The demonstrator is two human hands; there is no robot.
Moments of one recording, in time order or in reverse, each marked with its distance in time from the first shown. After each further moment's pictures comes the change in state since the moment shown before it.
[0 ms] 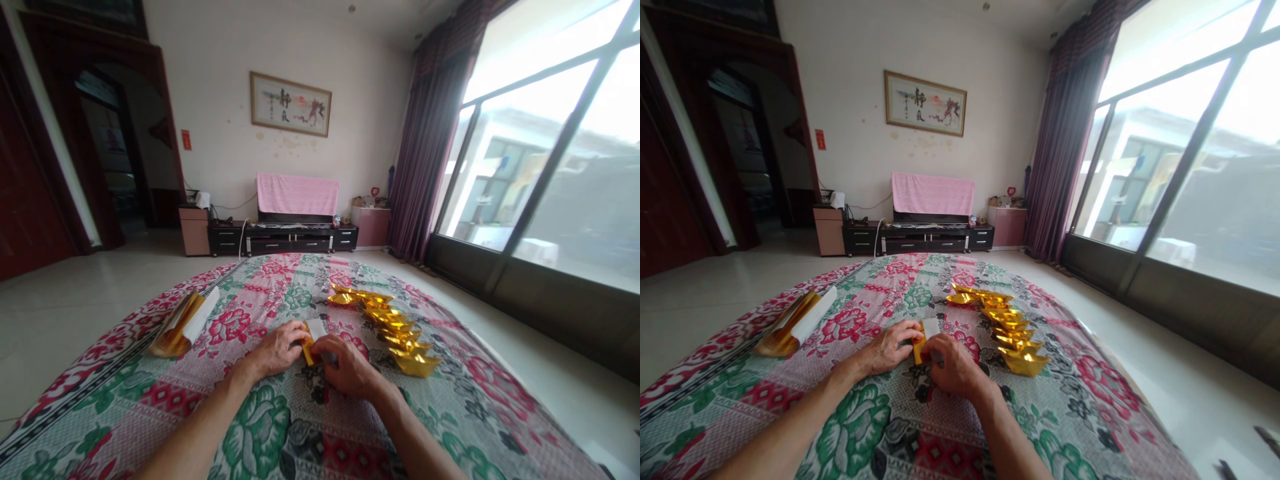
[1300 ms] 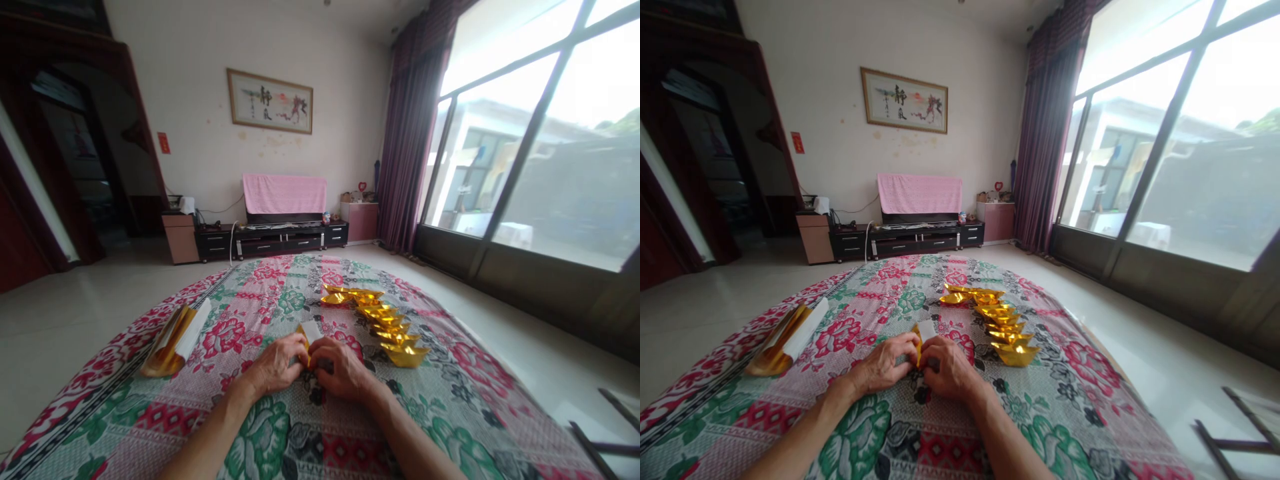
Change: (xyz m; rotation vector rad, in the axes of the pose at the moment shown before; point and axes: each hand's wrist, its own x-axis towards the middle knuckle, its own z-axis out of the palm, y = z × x) left_hand -0.007 0.033 -0.014 -0.129 -0.114 0.044; right_hand -0.005 -0.010 0.002 0.078 0.077 -0.008
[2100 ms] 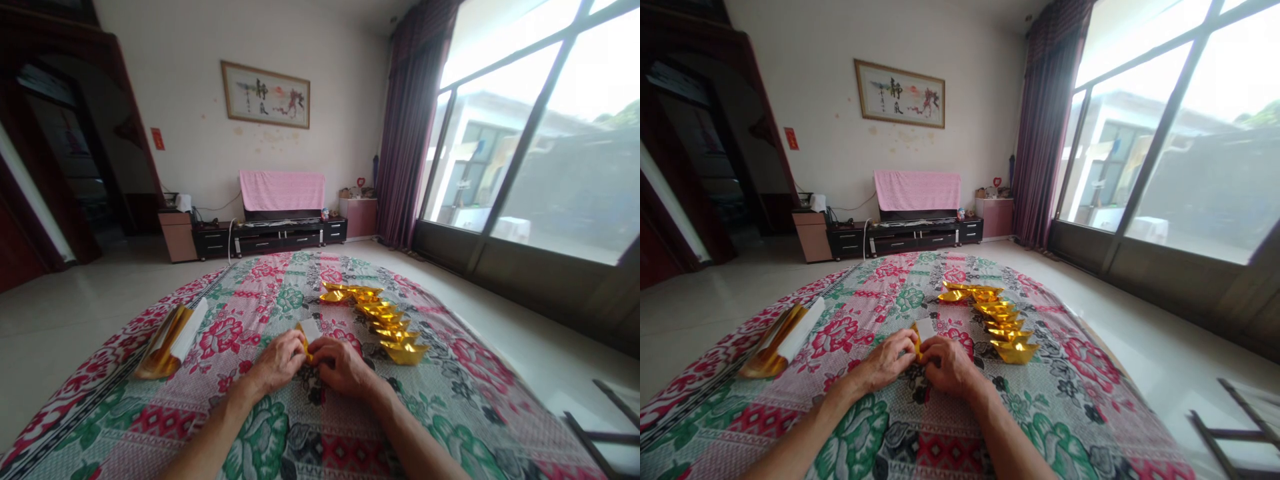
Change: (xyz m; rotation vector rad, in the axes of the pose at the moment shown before) left_hand 0.005 -0.004 0.010 0.031 0.104 -0.109; right_hand 0.001 0.005 -0.001 0.015 -0.004 0.041
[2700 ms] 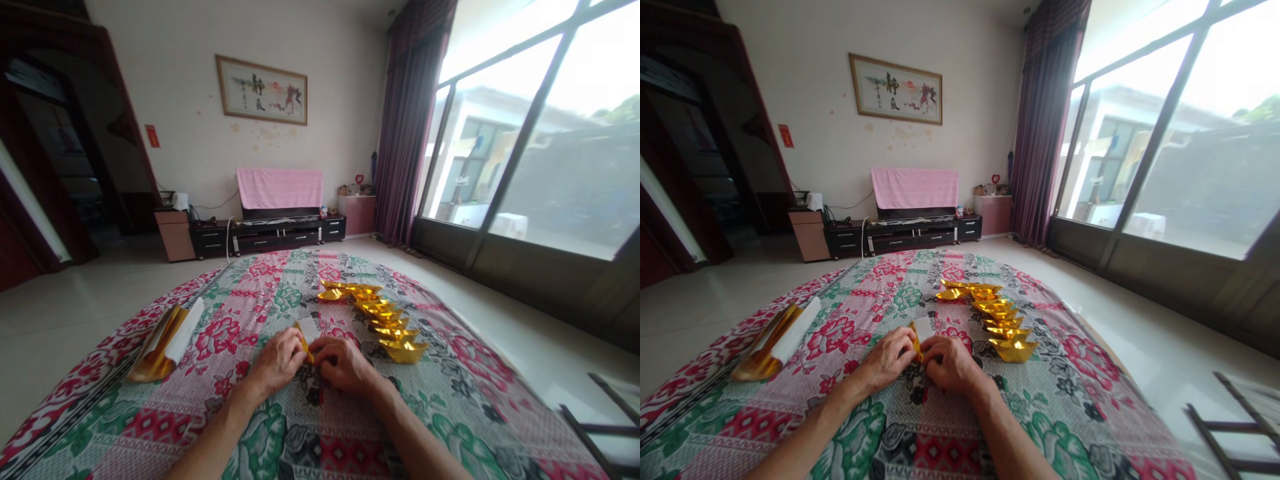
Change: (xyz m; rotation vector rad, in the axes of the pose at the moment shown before) left_hand 0.004 -0.007 0.013 0.135 0.096 0.001; right_hand -0.001 0.002 -0.005 0.025 0.006 0.059
